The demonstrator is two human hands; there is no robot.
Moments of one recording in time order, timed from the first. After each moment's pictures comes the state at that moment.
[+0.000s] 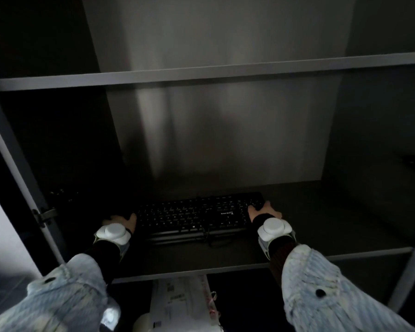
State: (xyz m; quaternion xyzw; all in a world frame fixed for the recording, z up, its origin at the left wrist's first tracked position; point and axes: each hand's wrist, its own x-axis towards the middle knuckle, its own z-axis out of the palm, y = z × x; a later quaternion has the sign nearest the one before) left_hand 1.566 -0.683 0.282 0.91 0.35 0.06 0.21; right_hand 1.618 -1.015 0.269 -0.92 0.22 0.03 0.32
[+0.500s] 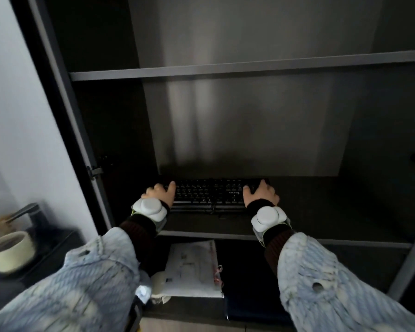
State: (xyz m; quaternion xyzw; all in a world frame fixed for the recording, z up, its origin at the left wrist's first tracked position) left_hand 1.485 -0.777 0.315 0.92 0.32 0.11 0.20; right_hand 1.548 -1.005 0.295 -0.92 0.08 -0.05 0.38
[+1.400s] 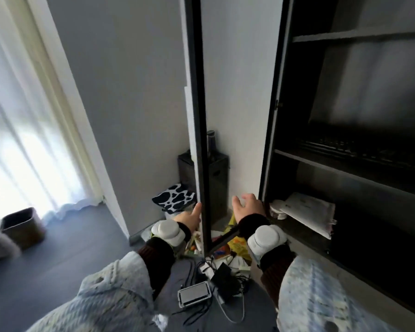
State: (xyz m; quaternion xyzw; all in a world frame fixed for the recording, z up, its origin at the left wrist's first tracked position) left_hand 0.984 -0.795 0.217 0.71 0.55 0.08 0.42; right_hand 1.107 -0.892 0.238 -0.86 -0.27 0.16 0.41
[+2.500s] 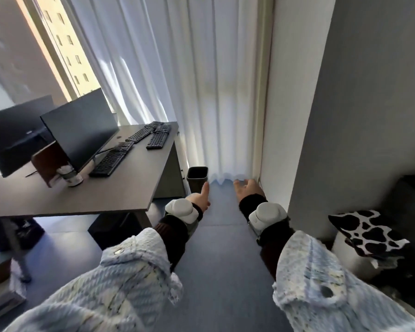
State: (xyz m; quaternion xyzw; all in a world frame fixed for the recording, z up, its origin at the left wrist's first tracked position) left_hand 0.468 -0.392 0.194 0.48 0.76 0.25 0.36; right_hand 0.608 -0.383 0.215 -0.68 -0.54 0.37 0.33
